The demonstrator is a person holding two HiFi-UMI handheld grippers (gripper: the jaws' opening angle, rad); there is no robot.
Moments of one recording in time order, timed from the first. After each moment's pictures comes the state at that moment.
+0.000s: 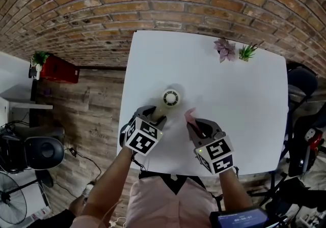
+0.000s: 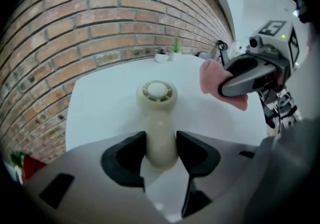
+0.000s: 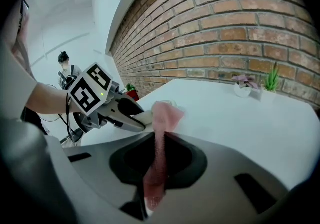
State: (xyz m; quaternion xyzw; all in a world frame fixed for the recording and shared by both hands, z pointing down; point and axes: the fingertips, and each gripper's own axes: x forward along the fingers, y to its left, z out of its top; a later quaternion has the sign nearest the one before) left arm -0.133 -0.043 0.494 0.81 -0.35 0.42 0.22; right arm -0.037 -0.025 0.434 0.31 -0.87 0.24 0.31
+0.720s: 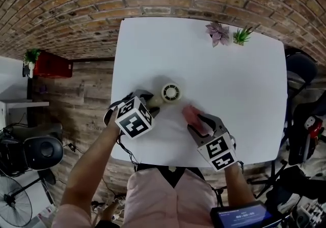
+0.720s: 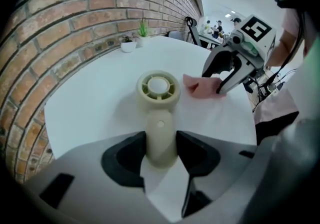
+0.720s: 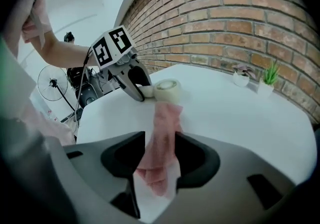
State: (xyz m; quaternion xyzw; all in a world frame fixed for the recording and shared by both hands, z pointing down) left arm -0.116 -0.043 0.496 0.82 -0.17 0.53 0.16; right arm 0.002 0.010 0.471 0.27 -0.86 0.21 0.38
